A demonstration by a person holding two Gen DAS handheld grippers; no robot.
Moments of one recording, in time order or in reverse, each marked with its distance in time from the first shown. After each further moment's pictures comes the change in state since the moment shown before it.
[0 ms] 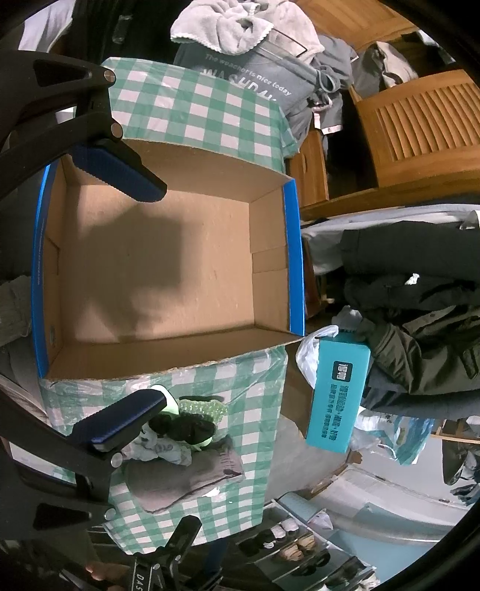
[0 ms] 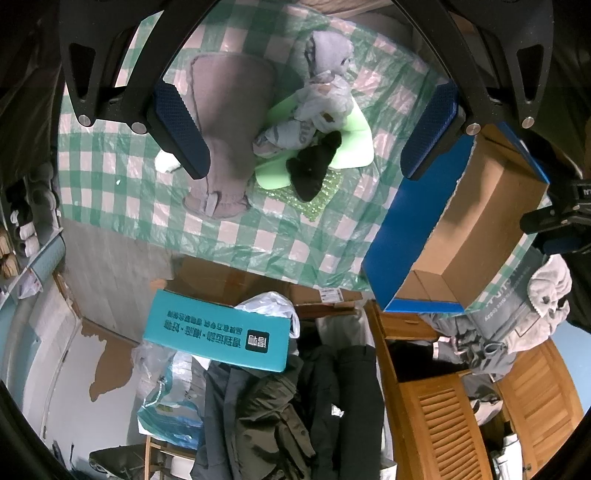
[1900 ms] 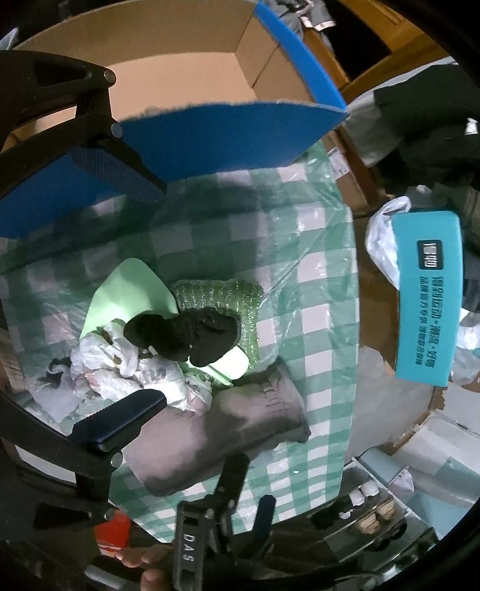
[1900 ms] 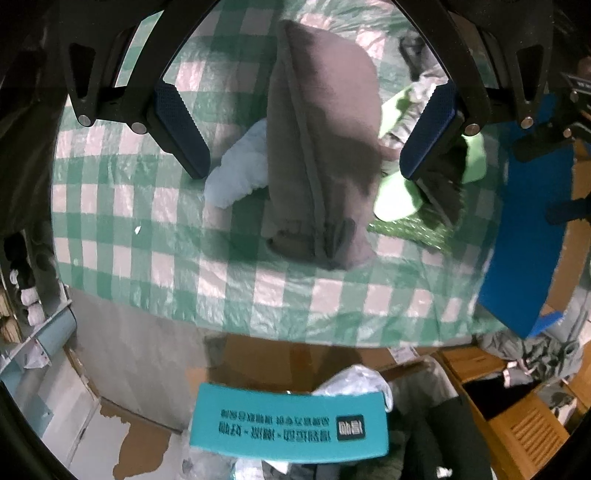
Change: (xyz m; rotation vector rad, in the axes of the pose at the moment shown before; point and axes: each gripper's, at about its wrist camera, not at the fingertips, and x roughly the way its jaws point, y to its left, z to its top) left arm 0.137 -0.159 0.032 0.181 0.314 -0.160; right arm 0.097 -0.124 -0.007 0.159 0.309 -0.054
